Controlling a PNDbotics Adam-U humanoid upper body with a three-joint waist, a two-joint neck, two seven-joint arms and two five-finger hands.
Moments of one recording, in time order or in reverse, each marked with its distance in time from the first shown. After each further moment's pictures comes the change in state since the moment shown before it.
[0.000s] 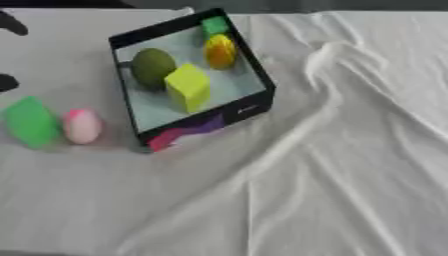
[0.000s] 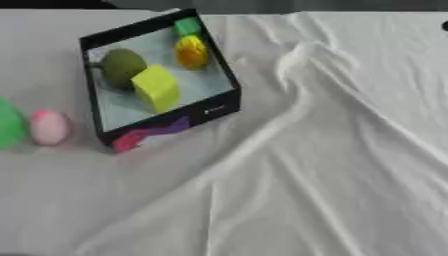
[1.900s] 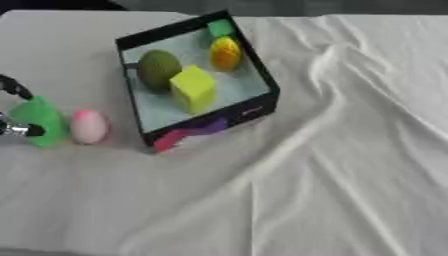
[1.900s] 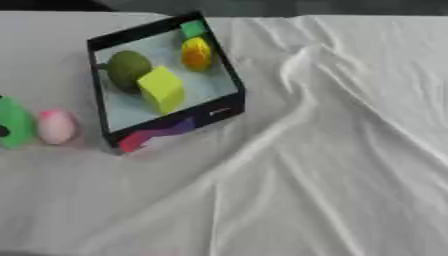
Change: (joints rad) left arm -0.079 -0.117 -0.163 0.347 -0.289 0.133 0.028; right arm 0.009 0.004 0.003 0.007 0.017 0.022 -0.004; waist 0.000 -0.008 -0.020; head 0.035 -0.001
